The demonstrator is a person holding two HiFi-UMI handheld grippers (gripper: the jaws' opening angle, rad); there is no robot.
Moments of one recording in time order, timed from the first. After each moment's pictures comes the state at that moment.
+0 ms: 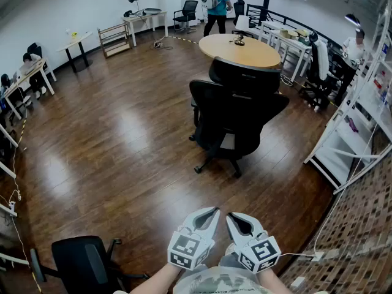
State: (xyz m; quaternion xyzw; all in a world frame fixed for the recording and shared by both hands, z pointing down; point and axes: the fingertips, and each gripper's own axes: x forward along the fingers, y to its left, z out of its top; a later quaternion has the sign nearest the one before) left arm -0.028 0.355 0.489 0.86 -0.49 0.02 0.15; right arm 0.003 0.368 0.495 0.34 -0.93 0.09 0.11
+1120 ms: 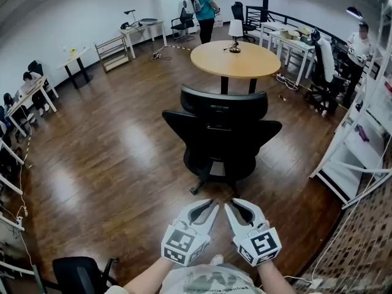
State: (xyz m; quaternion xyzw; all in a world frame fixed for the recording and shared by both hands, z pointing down) left arm 0.037 0.141 0.455 0.86 -0.49 0.05 0.10; right arm 0.065 0.135 0.447 0.34 -0.94 0.02 0.03
